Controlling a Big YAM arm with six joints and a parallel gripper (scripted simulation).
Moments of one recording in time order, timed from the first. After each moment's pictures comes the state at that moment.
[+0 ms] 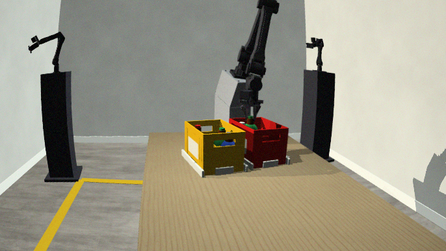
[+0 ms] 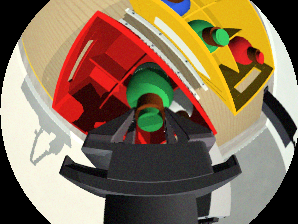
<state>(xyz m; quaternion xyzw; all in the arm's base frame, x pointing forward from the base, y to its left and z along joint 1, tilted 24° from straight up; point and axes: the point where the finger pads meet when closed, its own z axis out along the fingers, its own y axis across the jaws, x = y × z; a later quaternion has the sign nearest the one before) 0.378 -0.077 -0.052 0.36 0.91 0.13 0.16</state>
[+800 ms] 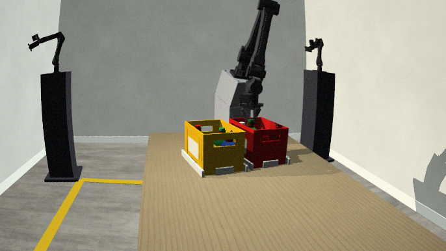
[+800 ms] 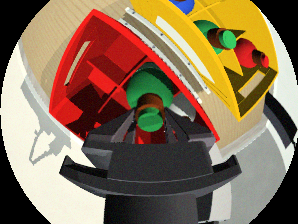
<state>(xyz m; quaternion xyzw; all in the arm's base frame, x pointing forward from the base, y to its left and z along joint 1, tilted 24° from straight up) 0.386 -0.076 -0.064 0.36 0.91 0.13 0.16</state>
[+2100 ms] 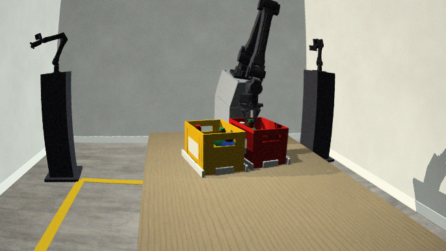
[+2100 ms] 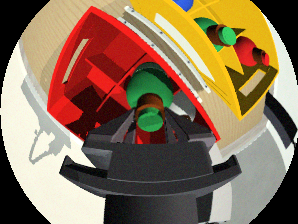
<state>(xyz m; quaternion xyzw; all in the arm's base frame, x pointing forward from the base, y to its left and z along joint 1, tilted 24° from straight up) 0.382 -0.074 -0.068 0.36 0.91 0.13 0.16</state>
